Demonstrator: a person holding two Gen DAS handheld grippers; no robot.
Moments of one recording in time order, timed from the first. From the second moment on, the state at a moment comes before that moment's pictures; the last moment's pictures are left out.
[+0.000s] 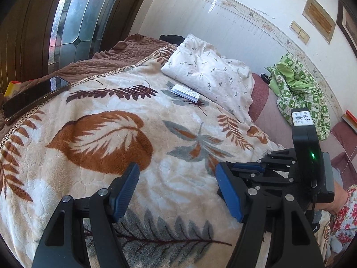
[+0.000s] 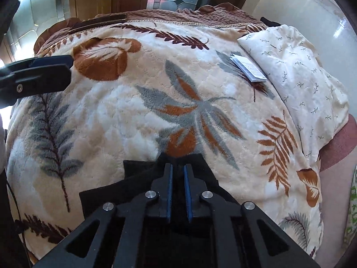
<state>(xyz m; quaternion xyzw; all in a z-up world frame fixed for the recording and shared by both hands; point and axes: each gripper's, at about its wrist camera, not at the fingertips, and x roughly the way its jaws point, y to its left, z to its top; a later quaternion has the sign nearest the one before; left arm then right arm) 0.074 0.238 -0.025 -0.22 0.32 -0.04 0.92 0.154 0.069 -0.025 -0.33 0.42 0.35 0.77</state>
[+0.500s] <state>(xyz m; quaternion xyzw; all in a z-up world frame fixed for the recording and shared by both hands) 0.076 0.234 -0.033 -0.20 0.33 -0.04 0.92 0.196 0.032 0.012 -0.11 0.44 0.29 0.84</state>
